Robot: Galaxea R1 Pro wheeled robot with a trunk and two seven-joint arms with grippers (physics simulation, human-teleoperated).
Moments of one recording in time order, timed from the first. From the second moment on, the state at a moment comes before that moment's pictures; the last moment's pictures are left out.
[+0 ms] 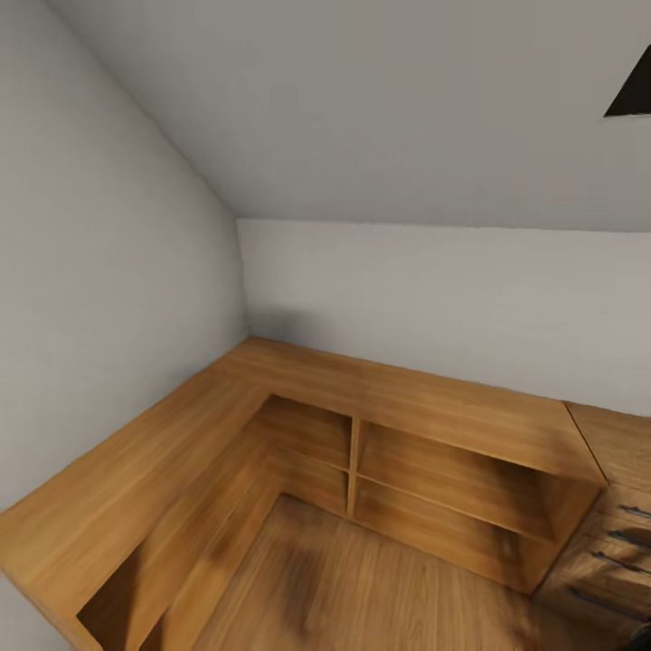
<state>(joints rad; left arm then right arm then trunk) -0.02 -0.03 -0.35 -0.04 0.21 -0.95 0.38 -0.16 0.02 0.33 0.02 -0.02 -0.93 -0.39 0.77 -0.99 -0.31</state>
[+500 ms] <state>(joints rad) -0.02 -0.03 -0.35 -0.04 0.21 -0.95 0.38 -0.16 0.02 0.33 0.01 -0.02 -0.92 -0.39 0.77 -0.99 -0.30</state>
